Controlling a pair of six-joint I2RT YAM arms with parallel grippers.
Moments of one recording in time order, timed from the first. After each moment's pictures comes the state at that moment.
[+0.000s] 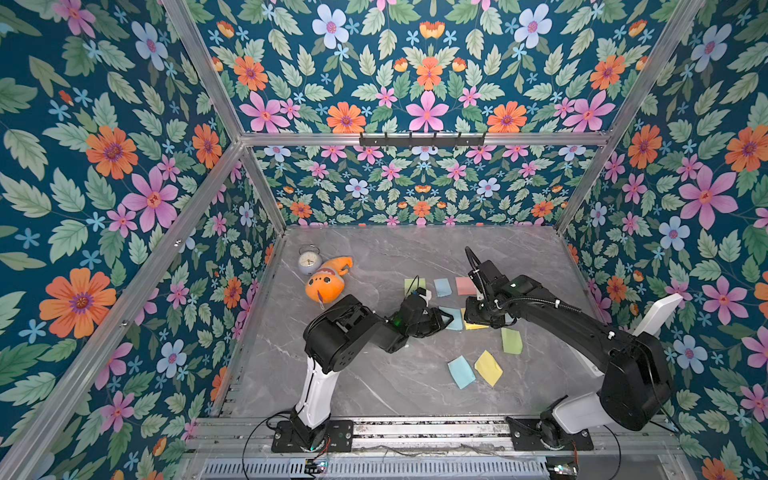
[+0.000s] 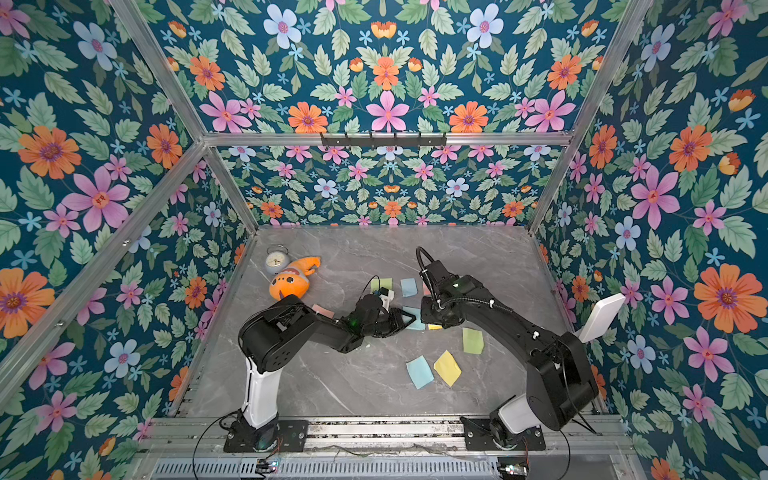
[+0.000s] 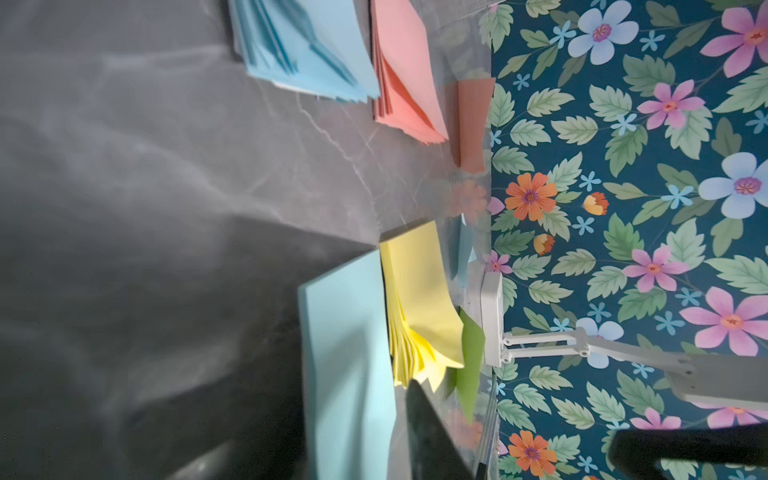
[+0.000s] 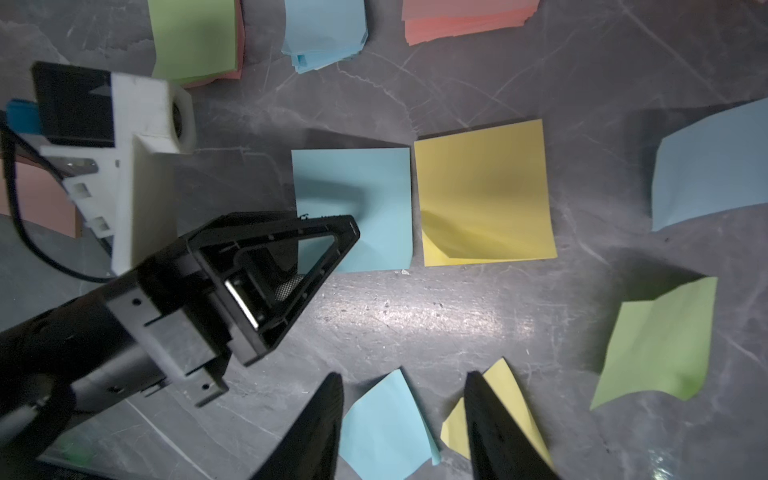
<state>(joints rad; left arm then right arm) -0.82 2.01 0.83 0.68 0.32 -1.11 0.55 1.48 1.13 -0.86 -0.03 0.62</state>
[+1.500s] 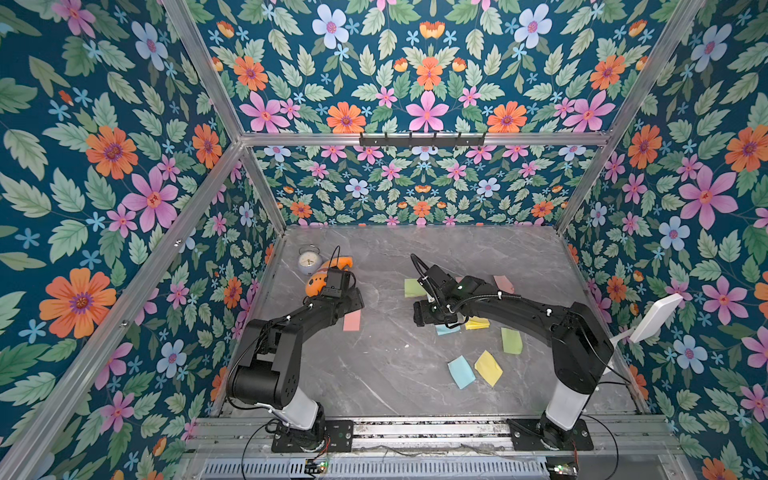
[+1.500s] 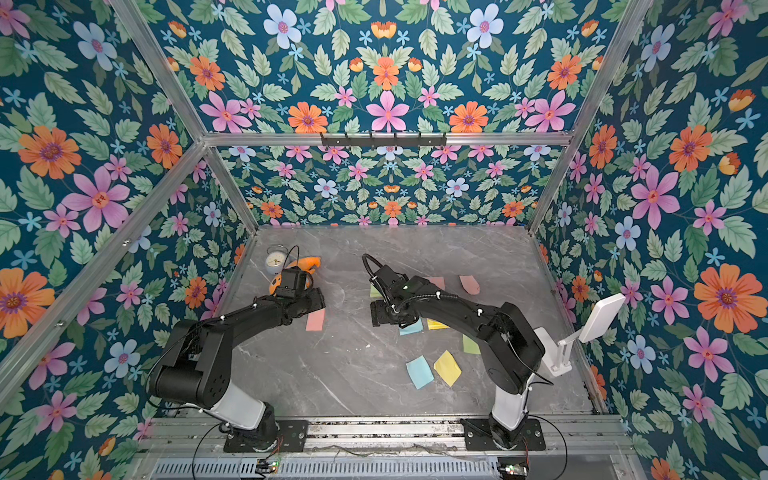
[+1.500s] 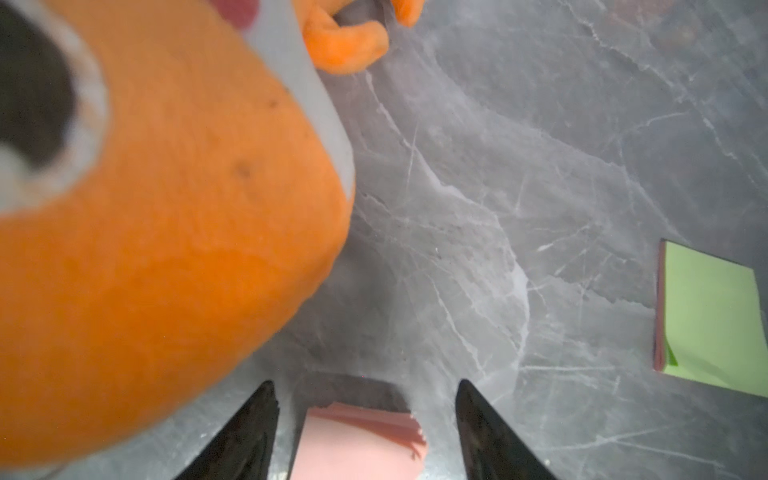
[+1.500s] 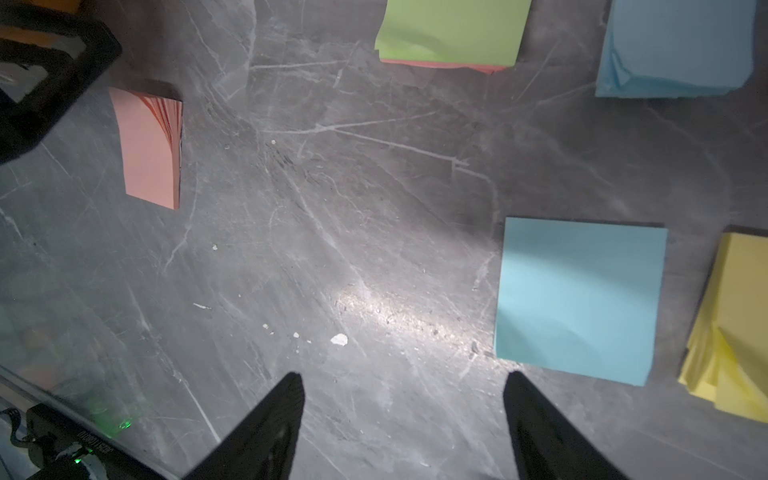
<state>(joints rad) -0.24 1.59 0.81 -0.14 -0.07 -0.46 0.79 1.79 1.35 -0.70 -0.05 0.63</state>
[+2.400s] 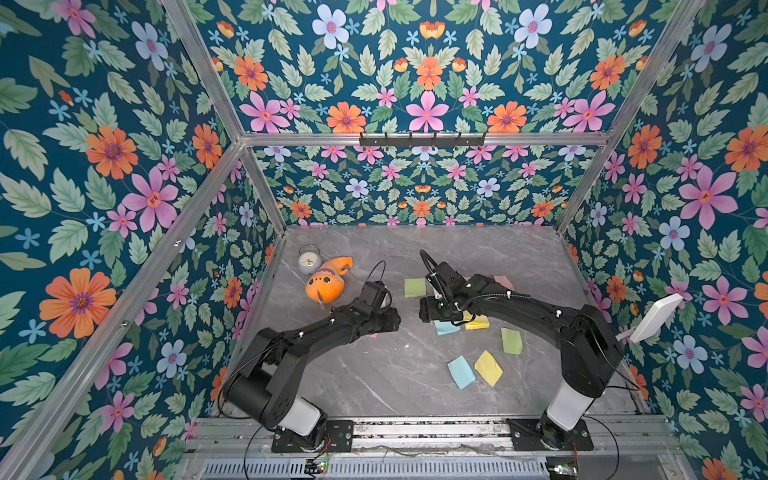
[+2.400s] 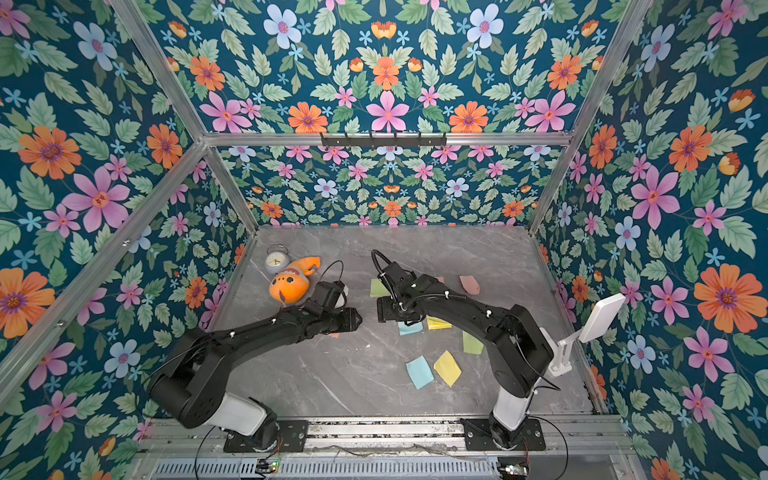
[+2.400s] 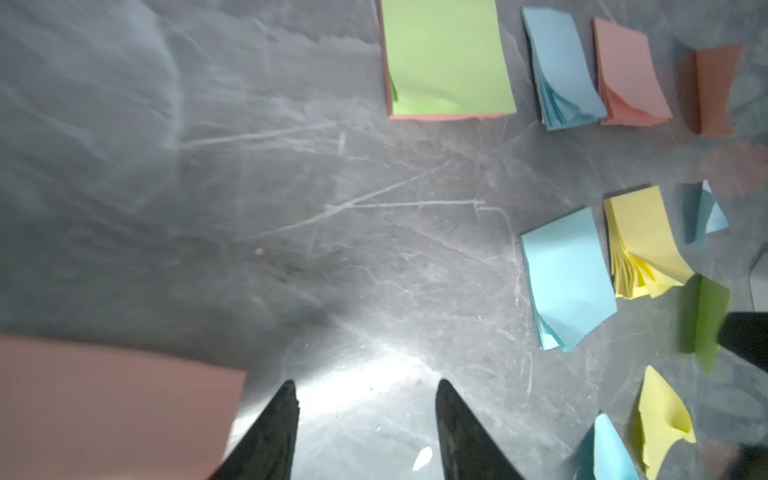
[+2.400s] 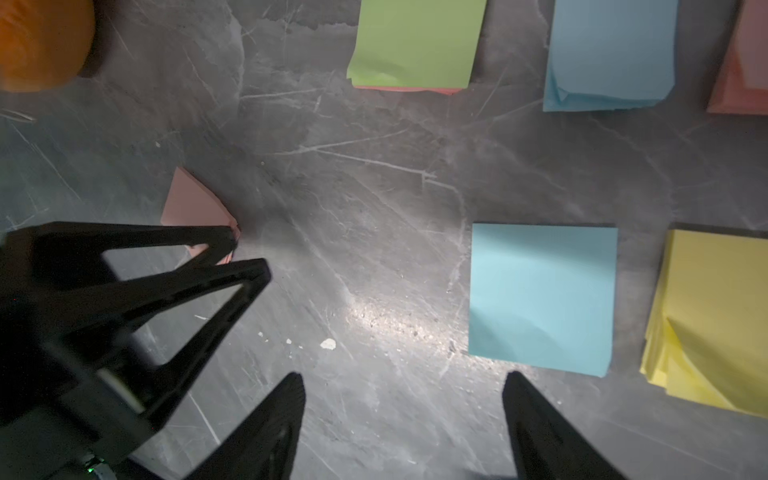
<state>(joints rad) -0.54 1.44 0.74 -0.23 0.12 -0.55 0.75 1.77 1.34 -0.69 -0.05 0.62</state>
